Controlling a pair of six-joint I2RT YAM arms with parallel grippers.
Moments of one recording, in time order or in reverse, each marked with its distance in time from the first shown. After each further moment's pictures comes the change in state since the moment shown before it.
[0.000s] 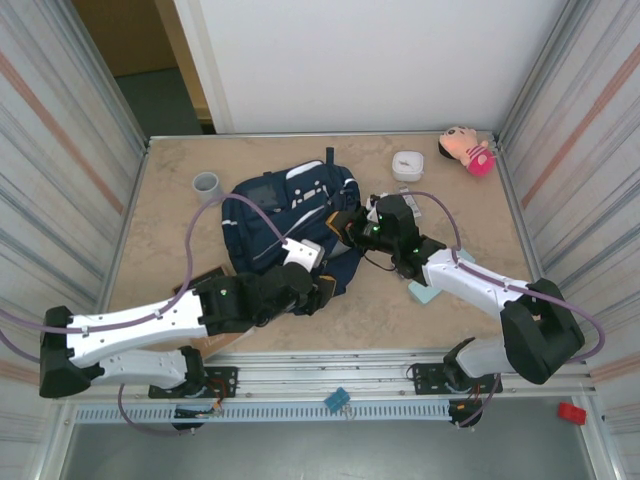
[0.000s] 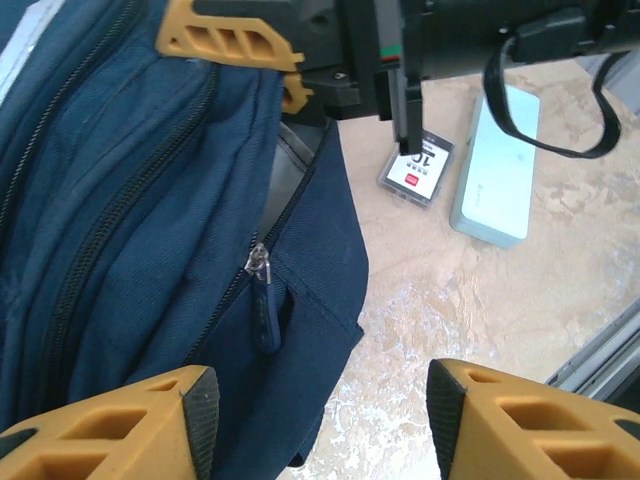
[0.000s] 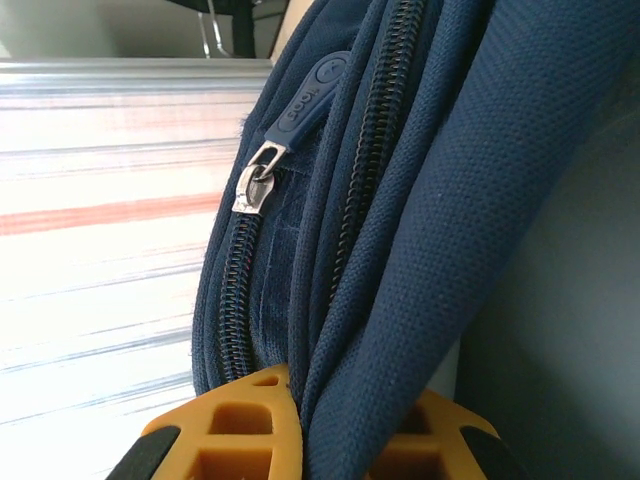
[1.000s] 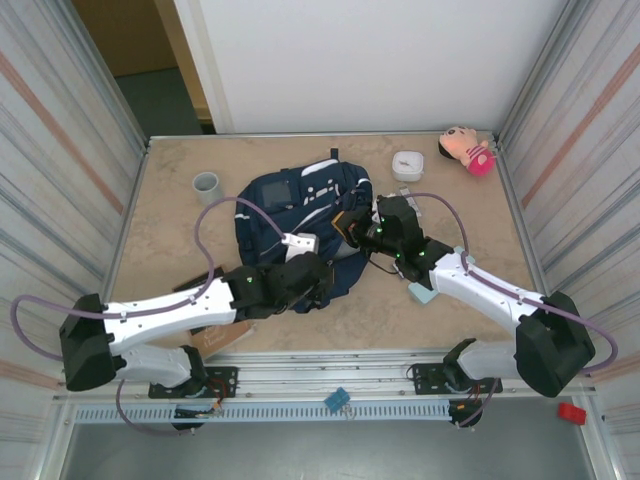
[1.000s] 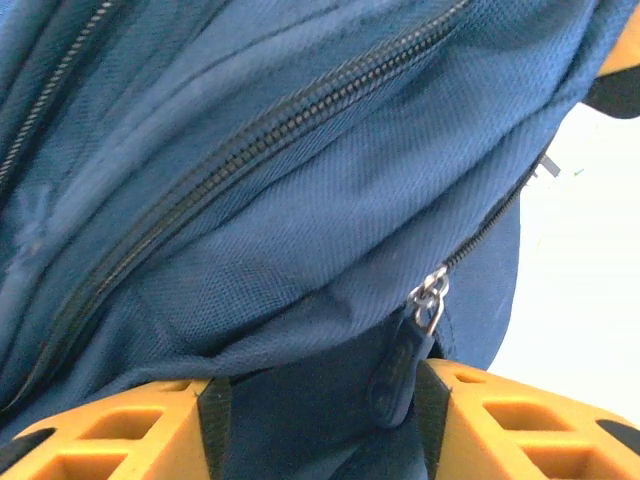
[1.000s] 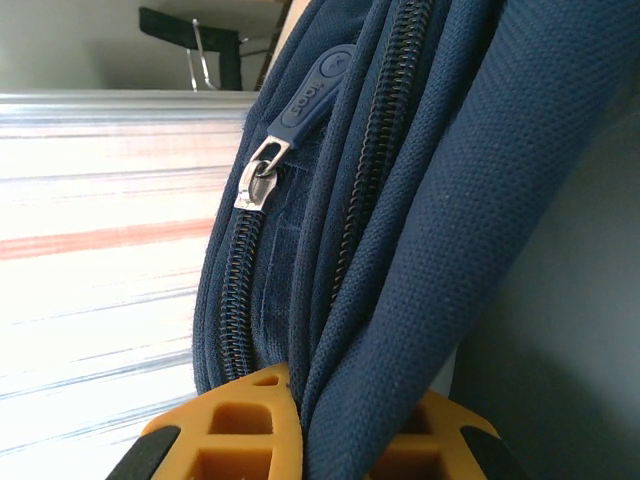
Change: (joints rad) left arm 0.110 0.178 0.014 0.018 0.029 -0.231; right arm 0.035 -0.082 0.010 -0.114 0.102 0.000
